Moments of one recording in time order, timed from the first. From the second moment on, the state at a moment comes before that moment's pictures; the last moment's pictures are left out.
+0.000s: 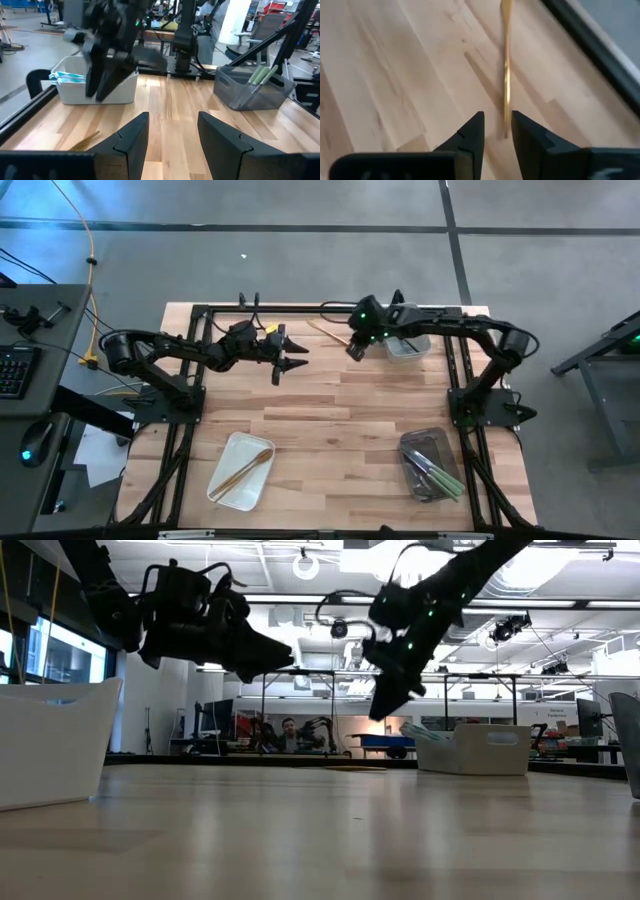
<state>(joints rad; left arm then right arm) 0.45 1.50 0.47 0.91 0.48 -0.02 -0.50 1.67 1.13 -0.39 -0.02 0.05</state>
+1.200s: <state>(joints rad) 0.44 1.50 0.47 0.78 0.48 -0.02 -0.42 1.87 1.17 -0.38 -0.03 0.20</state>
